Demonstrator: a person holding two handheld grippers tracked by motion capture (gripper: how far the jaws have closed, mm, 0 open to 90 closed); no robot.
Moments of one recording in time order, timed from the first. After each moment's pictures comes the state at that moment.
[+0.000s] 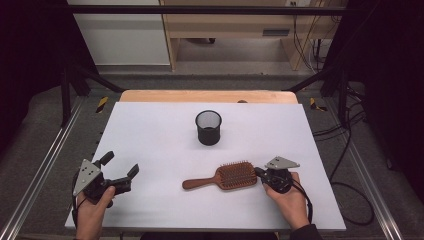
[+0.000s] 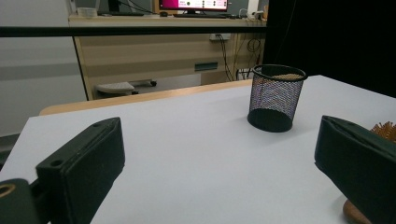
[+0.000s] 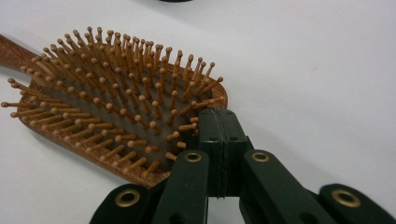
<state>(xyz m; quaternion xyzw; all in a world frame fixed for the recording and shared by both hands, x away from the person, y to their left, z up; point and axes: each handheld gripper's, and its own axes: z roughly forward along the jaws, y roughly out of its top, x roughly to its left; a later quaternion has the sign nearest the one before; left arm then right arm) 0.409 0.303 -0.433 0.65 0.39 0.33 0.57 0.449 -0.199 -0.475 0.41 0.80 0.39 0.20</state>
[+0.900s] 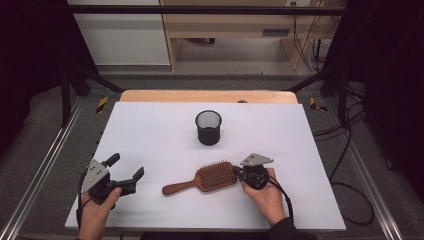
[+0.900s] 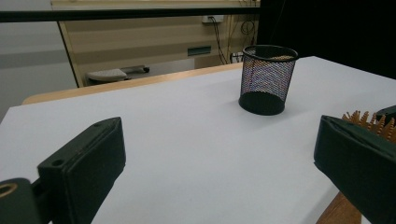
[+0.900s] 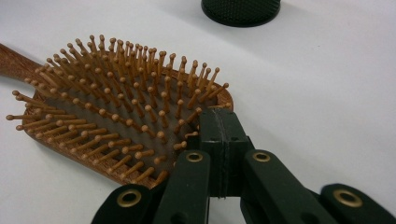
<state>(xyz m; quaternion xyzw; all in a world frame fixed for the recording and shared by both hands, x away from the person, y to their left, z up) 0.411 0.292 -0.437 0.68 0.39 0.31 0.55 0.461 -0.138 -0.473 0.38 0.81 0.40 0.18</state>
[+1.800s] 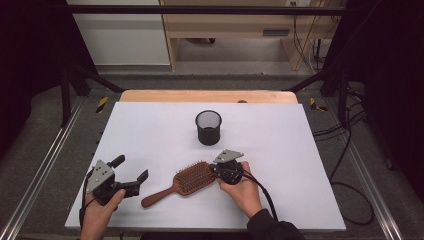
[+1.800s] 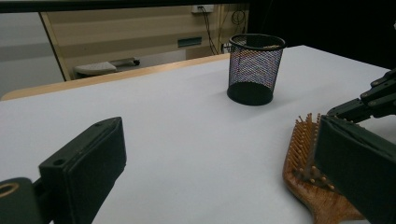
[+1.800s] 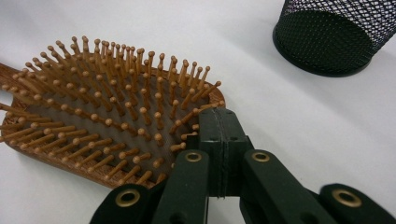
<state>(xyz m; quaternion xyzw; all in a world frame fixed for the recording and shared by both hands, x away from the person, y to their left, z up) 0.411 0.283 -0.439 0.69 0.38 0.29 0.54 0.478 -0.072 -0.471 0.33 0.84 0.40 0.16</state>
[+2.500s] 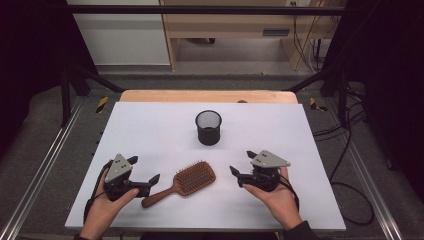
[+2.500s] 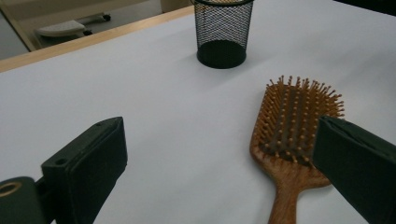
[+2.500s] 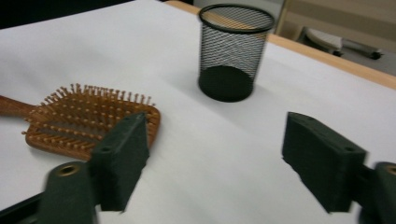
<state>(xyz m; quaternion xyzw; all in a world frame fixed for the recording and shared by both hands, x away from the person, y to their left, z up) 0.421 0.247 -0.414 0.78 0.36 0.23 0.45 0.436 -0.163 -0.425 0.34 0.77 0.48 0.25</state>
